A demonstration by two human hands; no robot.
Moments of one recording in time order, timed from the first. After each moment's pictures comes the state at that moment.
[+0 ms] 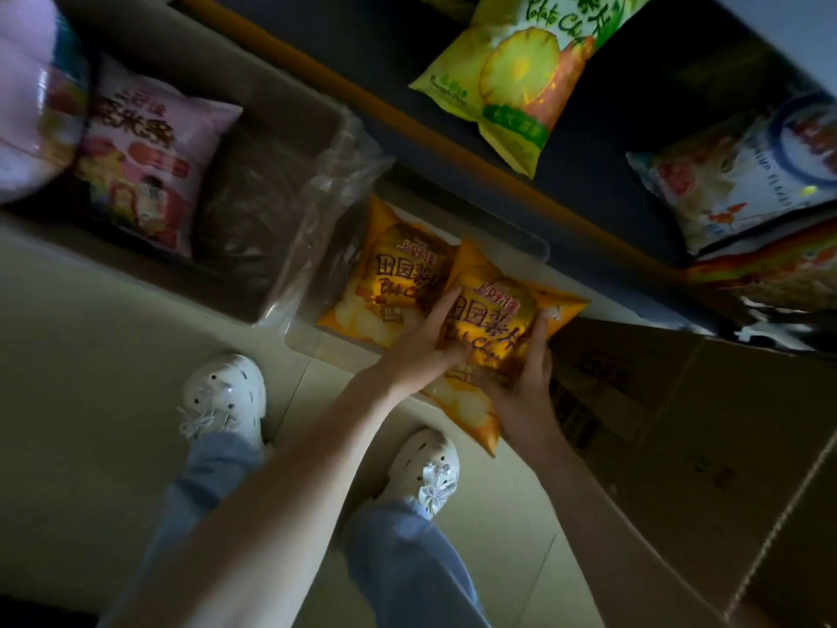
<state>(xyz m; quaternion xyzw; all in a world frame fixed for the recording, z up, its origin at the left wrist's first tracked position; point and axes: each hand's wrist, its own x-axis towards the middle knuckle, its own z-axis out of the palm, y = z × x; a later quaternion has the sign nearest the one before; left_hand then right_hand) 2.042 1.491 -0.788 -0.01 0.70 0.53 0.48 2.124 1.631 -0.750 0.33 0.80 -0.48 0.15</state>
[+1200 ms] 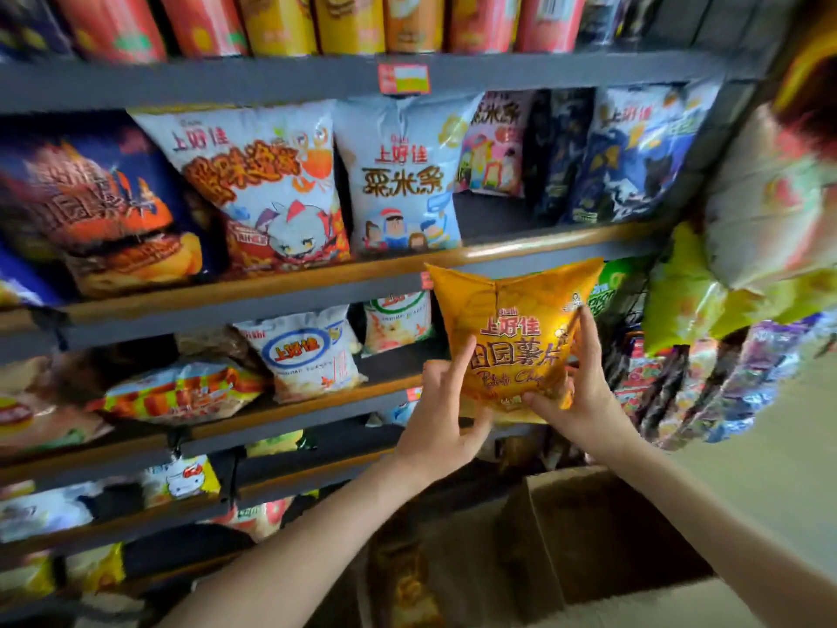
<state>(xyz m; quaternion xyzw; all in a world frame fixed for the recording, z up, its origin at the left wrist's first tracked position) 1.984 1.516 -0.067 0.56 0.67 0.47 0.07 2.134 1.653 -0.027 0.16 0.85 -0.37 -0.34</state>
